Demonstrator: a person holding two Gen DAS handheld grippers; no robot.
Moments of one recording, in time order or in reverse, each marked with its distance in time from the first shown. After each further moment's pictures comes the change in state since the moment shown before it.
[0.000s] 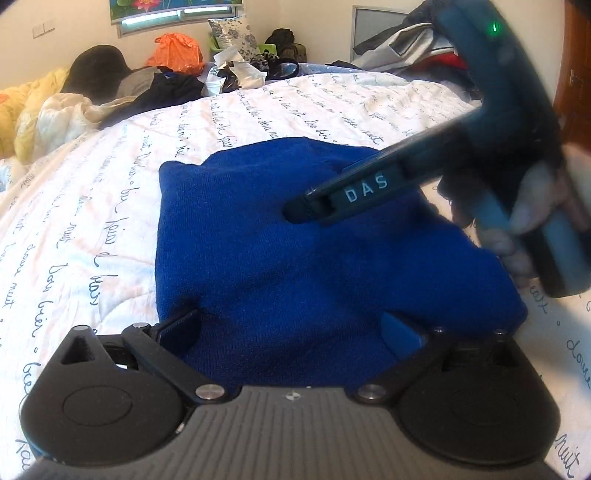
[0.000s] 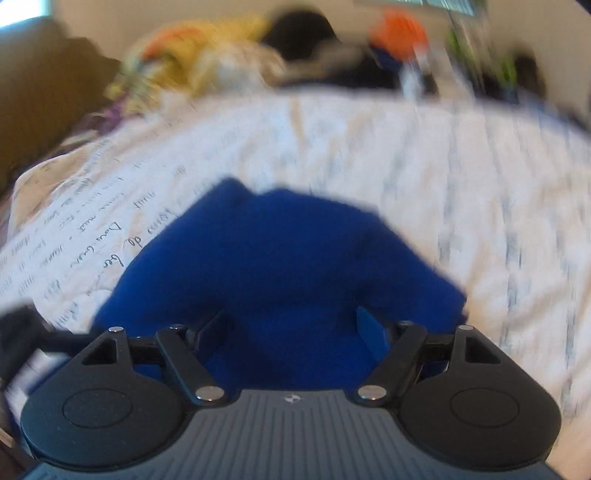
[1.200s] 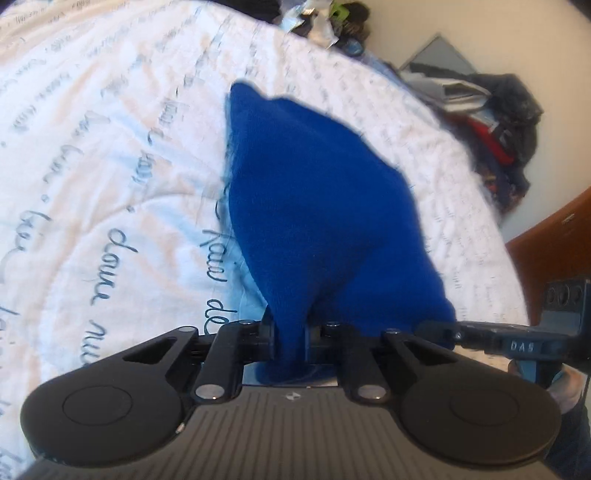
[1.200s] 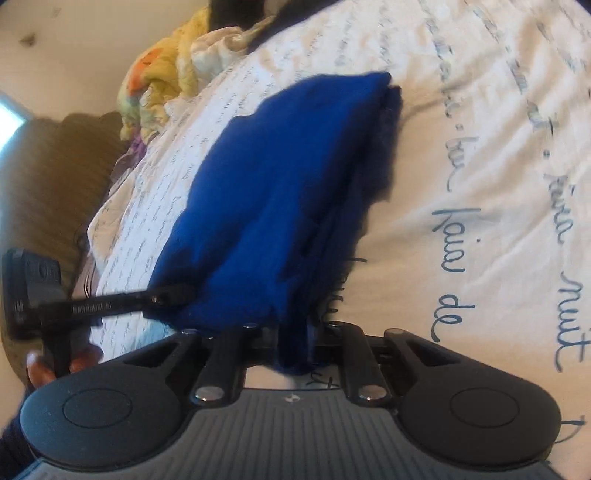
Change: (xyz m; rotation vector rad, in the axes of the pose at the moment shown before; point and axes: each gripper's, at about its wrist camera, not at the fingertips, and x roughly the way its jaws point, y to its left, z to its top) left arm -0.037 0.091 -0.004 -0.518 0.159 -0.272; right arm -0.087 -0.038 -0.077 0.469 0.190 0.304
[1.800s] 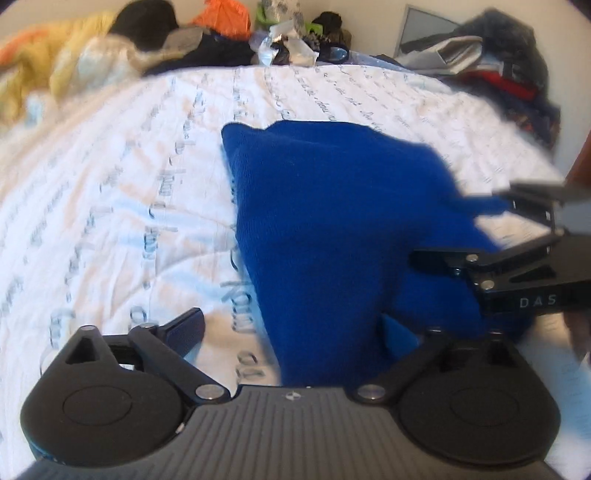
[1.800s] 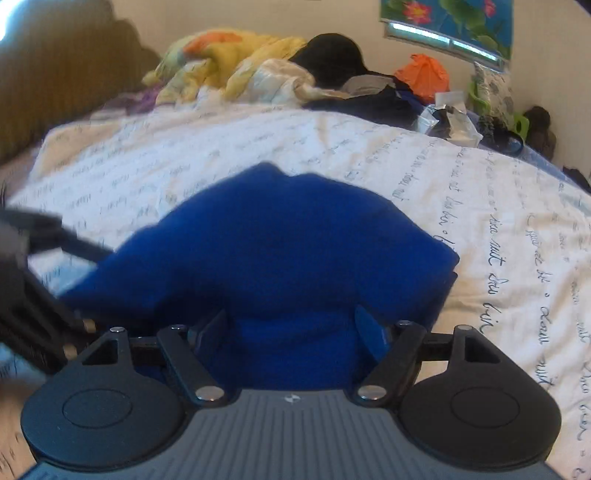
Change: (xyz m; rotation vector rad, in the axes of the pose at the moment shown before) left arm 0.024 -0.029 -0.015 0.276 -0.091 0.241; right arm 0.059 0.067 0.013 -0.591 -0.208 -0.346
